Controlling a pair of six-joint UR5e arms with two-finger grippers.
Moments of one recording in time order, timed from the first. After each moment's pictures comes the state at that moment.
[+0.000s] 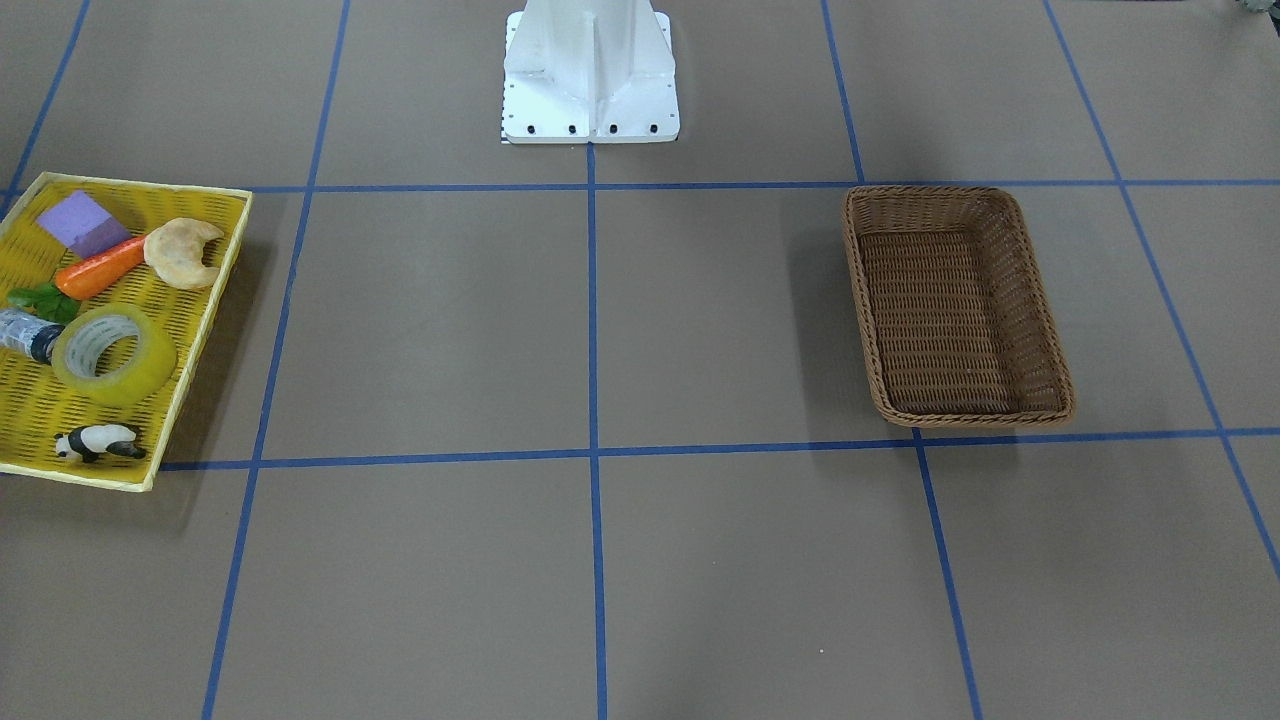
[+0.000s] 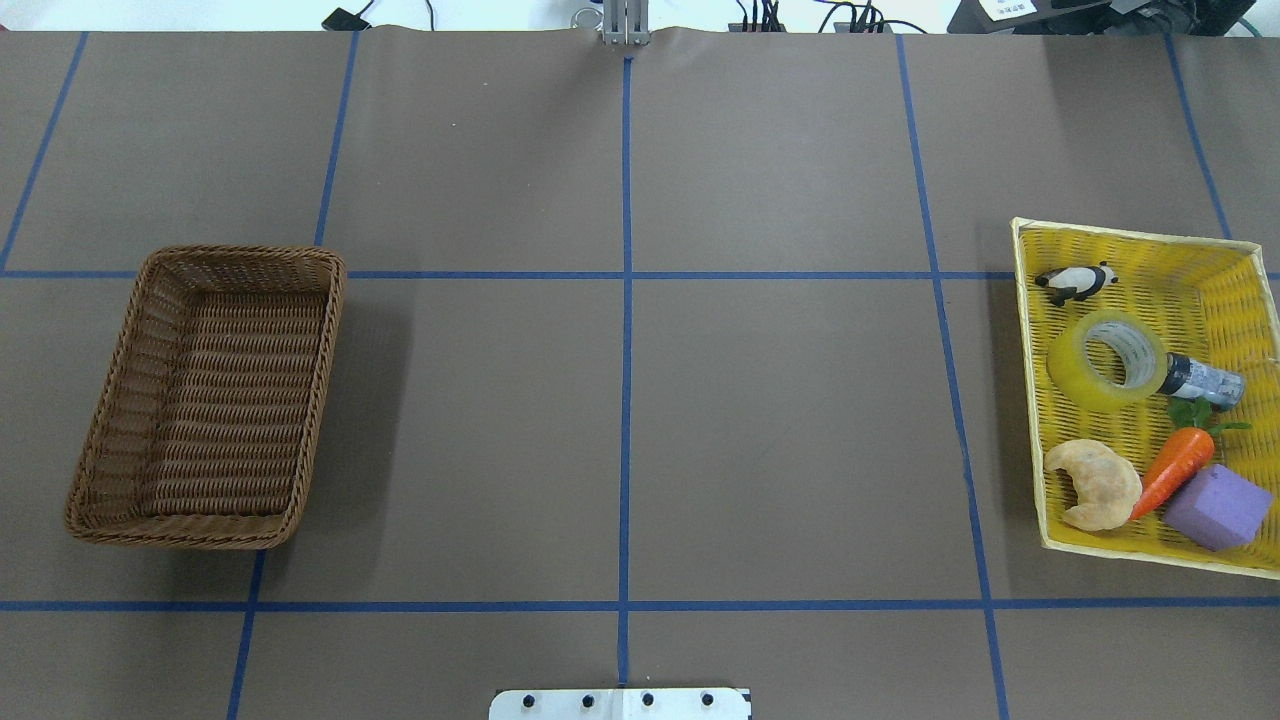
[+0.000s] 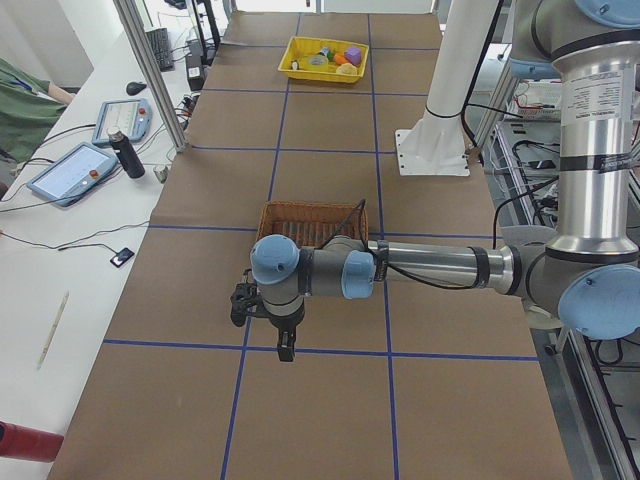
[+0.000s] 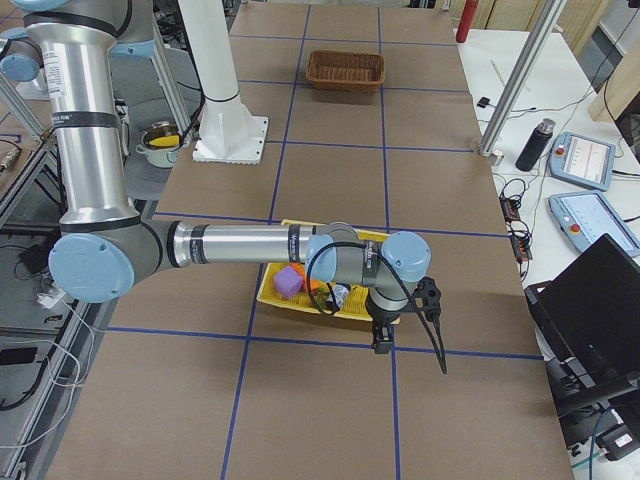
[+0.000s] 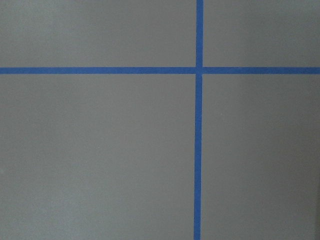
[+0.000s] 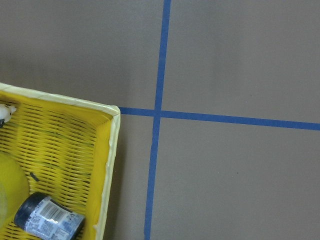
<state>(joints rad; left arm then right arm) -1.55 -1.49 -1.69 -1.54 -2.33 -0.03 1.58 -1.48 1.54 -1.69 2.33 -0.13</state>
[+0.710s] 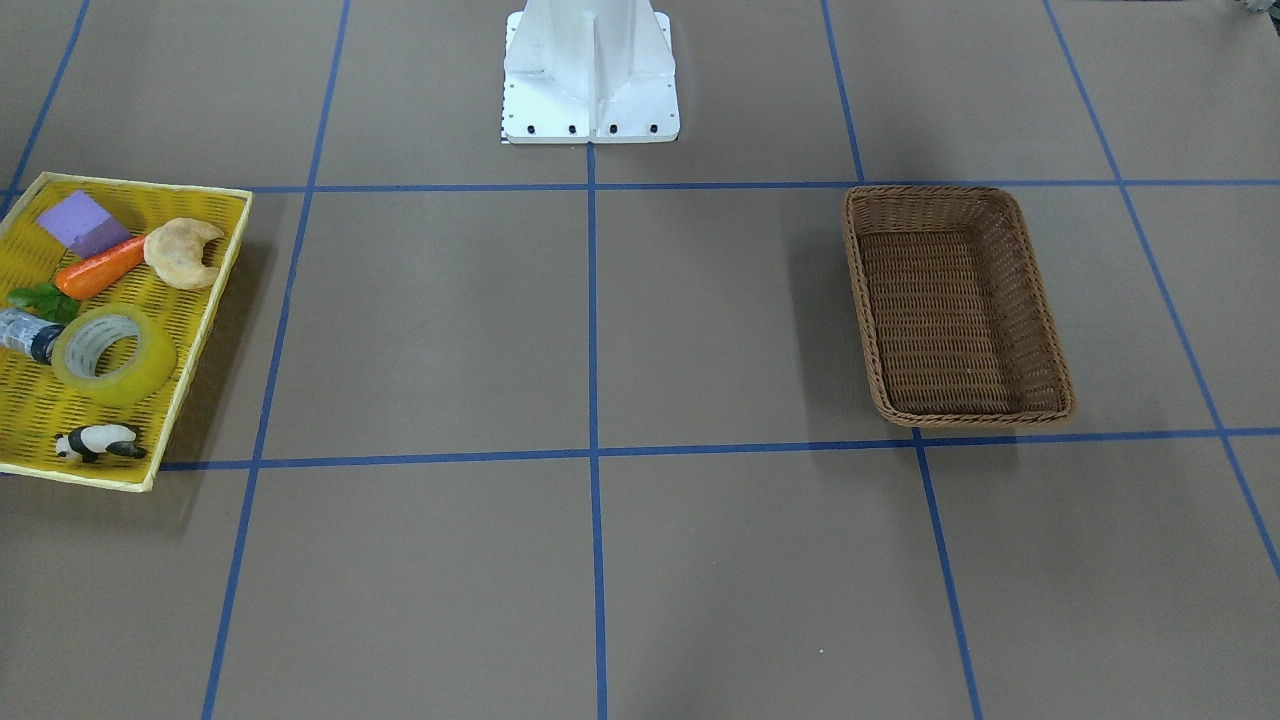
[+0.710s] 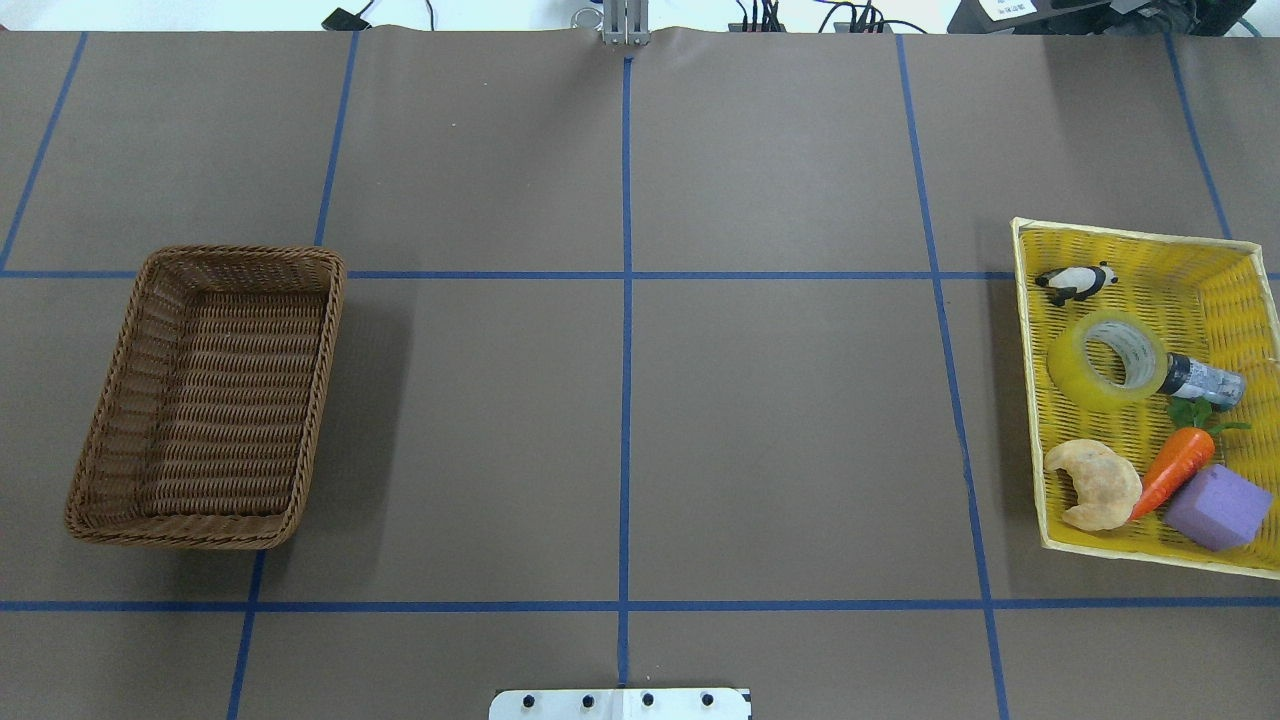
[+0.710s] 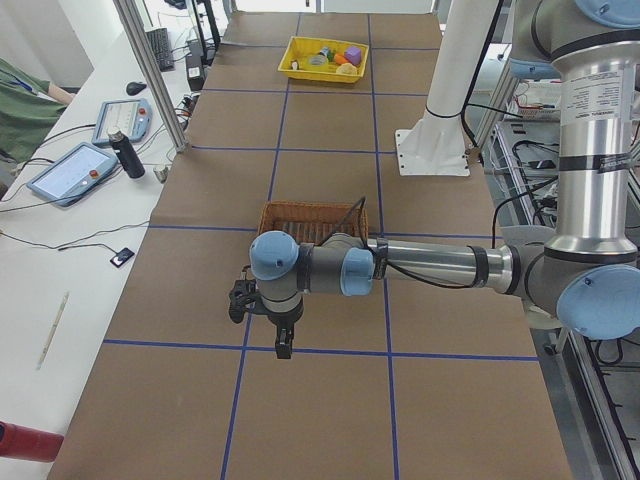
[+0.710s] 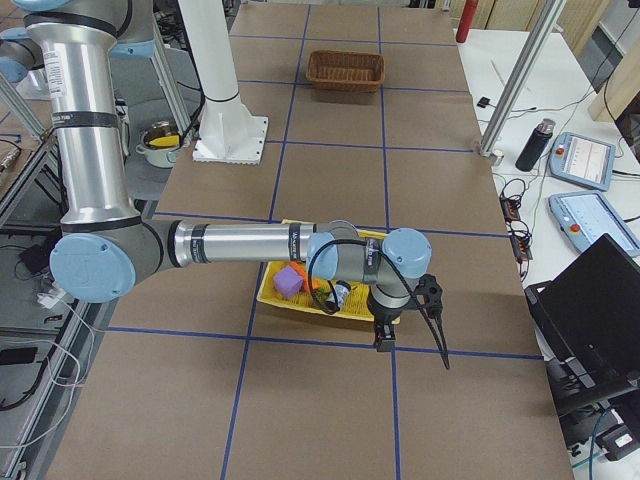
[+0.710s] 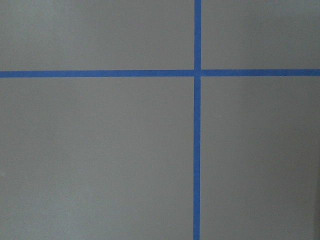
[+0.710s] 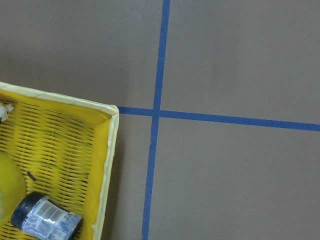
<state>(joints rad) -1.55 -1.50 -1.70 -1.54 -2.32 -0.03 1.57 -1.47 1.55 -1.68 2.32 -0.14</state>
